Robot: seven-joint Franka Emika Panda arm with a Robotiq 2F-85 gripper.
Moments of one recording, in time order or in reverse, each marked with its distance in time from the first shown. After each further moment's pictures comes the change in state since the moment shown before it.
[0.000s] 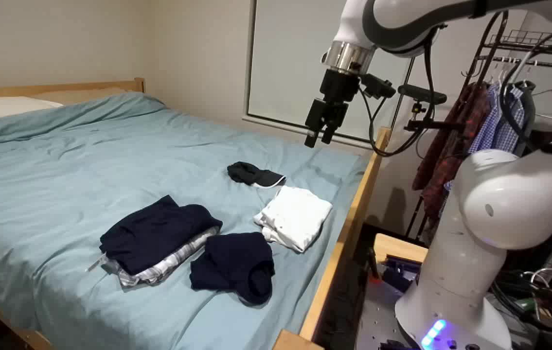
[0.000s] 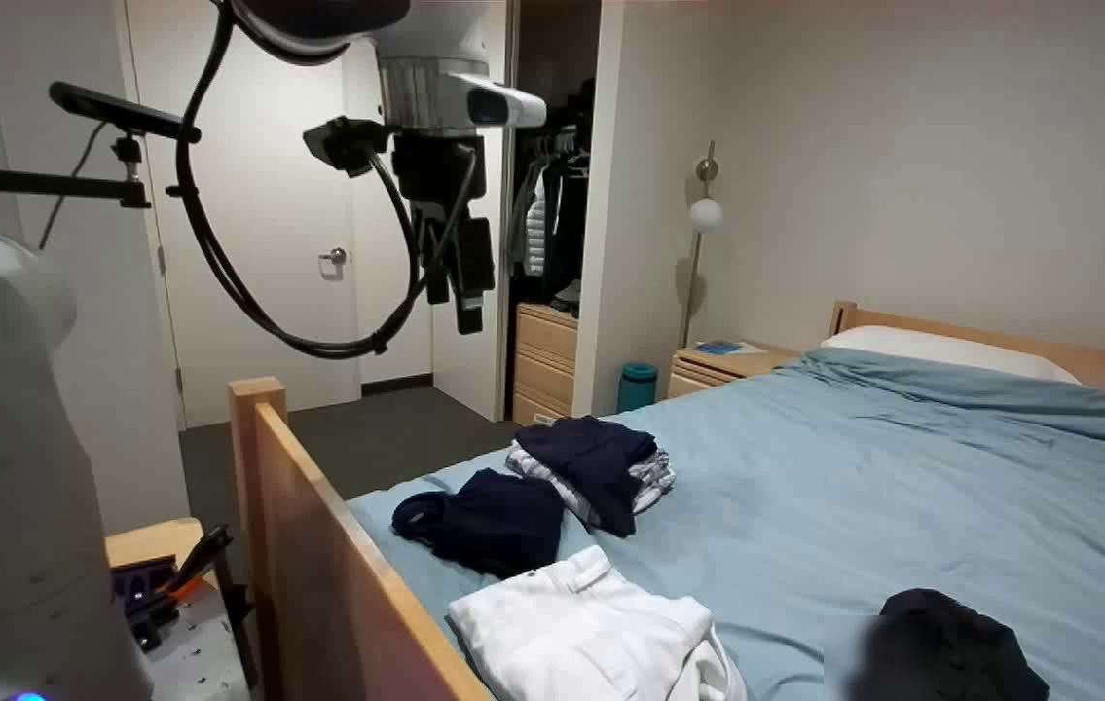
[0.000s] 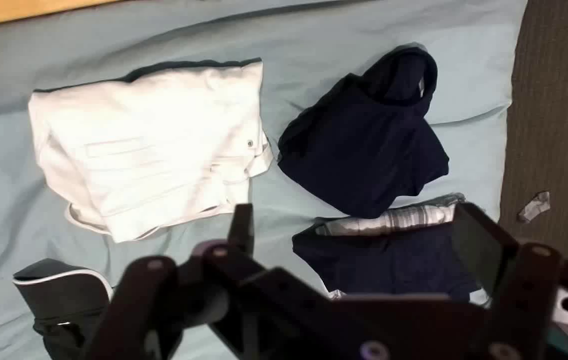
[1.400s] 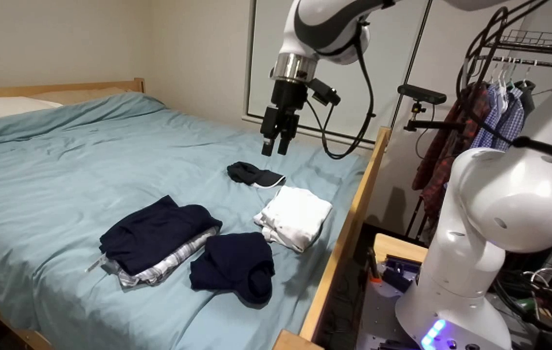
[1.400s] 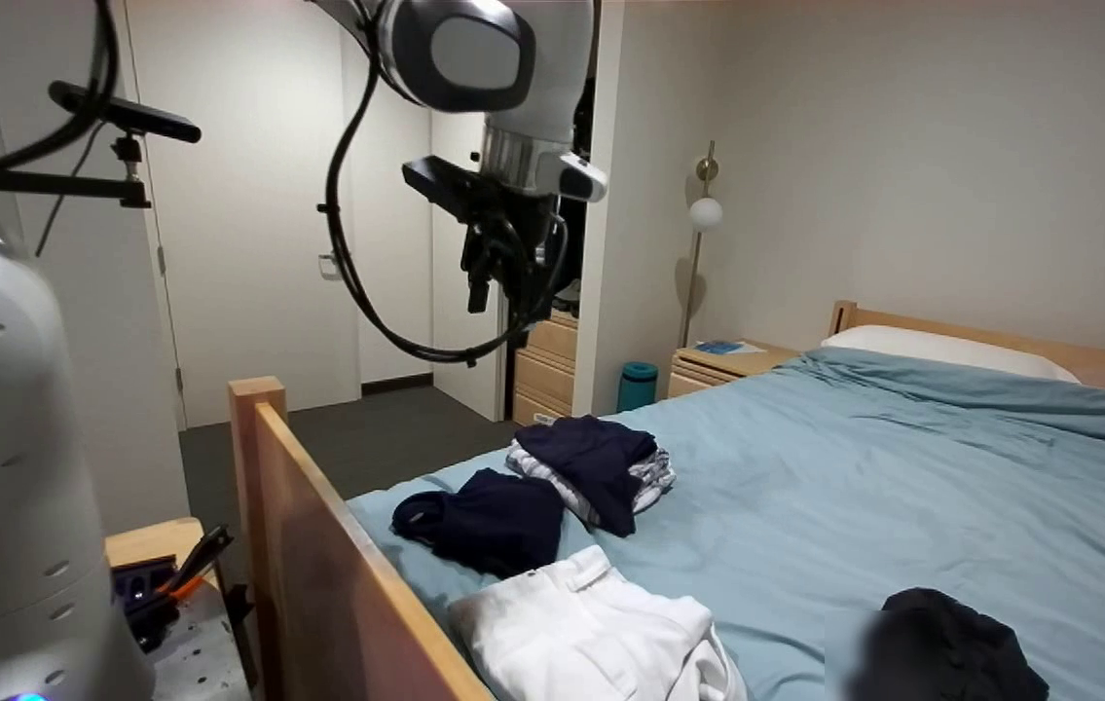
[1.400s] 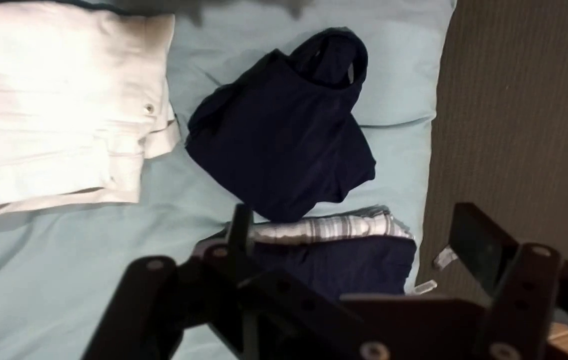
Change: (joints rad) arm 0.155 0.413 -0.052 0.232 0.188 0.037 -0.175
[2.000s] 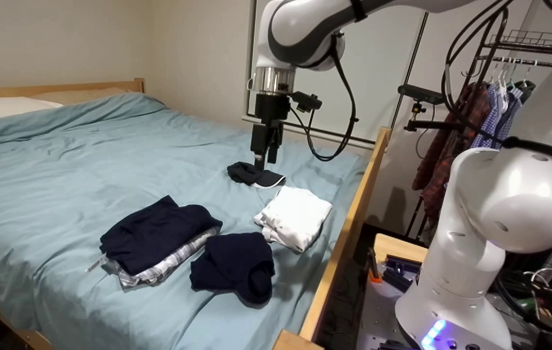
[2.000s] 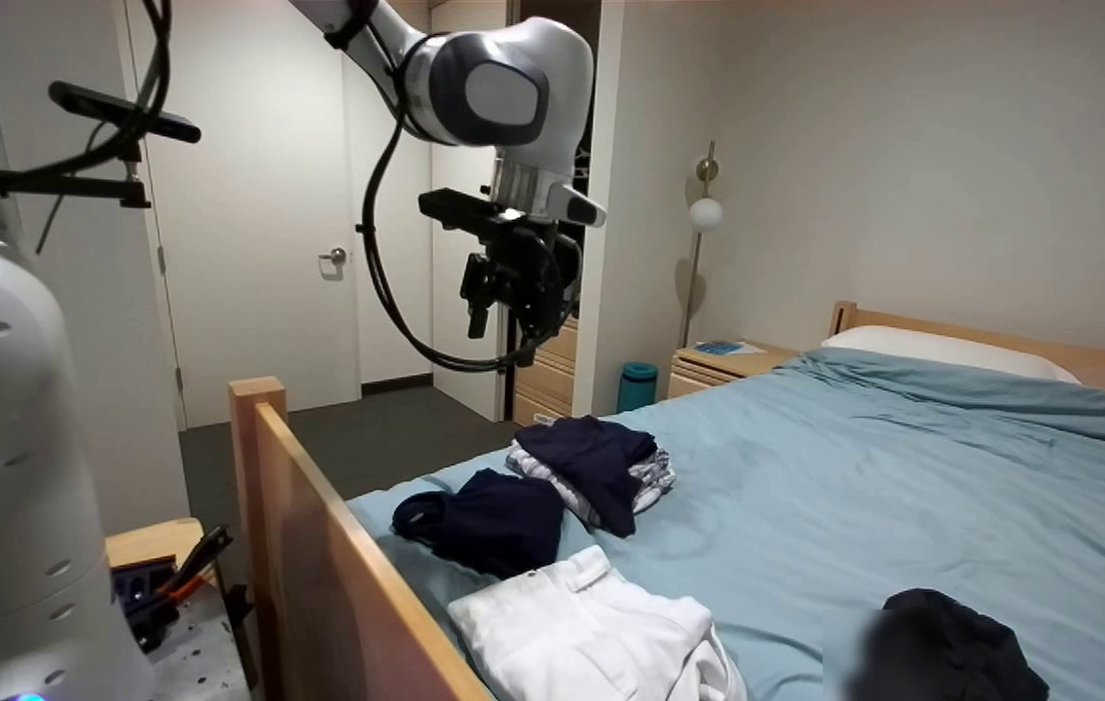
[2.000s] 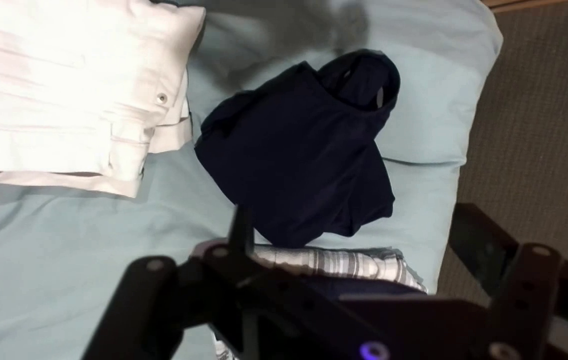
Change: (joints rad) arm 0.011 0.131 0.066 0.063 -0.080 -0.001 -0.036
